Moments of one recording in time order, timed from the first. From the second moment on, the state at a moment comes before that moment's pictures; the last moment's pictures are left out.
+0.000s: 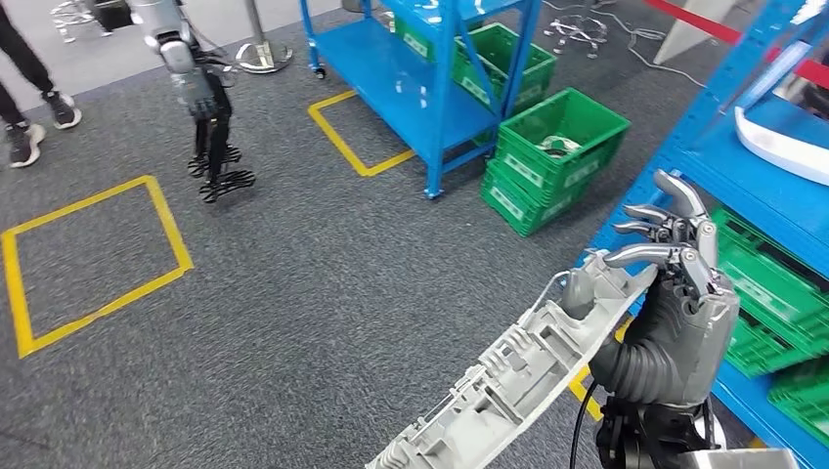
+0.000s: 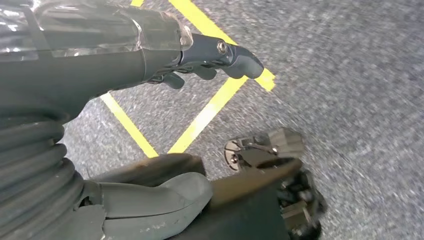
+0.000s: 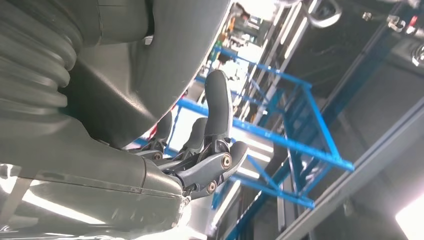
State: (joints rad) left arm -0.13 -0.03 -1.09 -0.22 0.84 0.30 -0.08; right arm -0.12 -0.32 0.54 -2.25 0.48 -0.61 -0.01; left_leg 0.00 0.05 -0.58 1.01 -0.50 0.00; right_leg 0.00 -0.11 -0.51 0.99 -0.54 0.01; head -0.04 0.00
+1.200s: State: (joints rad) left arm -0.13 -0.02 -1.09 -0.22 0.83 0.29 -0.09; right arm -0.16 -0.32 0.55 -2.25 0.49 -0.59 -0.01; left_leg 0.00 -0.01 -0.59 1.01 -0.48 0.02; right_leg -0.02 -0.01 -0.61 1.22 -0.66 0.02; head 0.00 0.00
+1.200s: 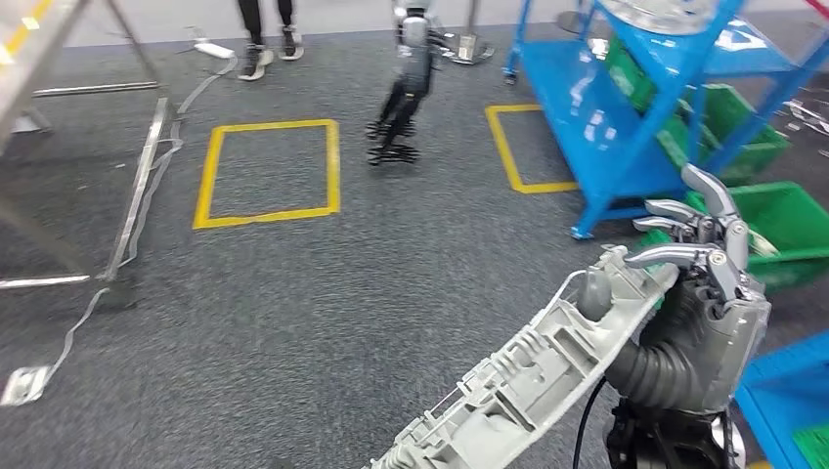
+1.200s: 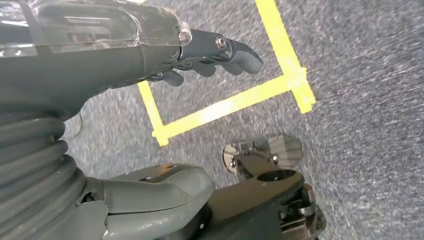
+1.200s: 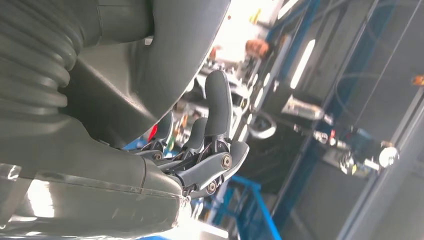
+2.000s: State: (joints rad) left arm -0.13 -0.02 -1.09 -0.22 0.84 0.29 -0.09; right arm -0.17 -0.31 0.57 -2.24 0.49 -0.60 0.00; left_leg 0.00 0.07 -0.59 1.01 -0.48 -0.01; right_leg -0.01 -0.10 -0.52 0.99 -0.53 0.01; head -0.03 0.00
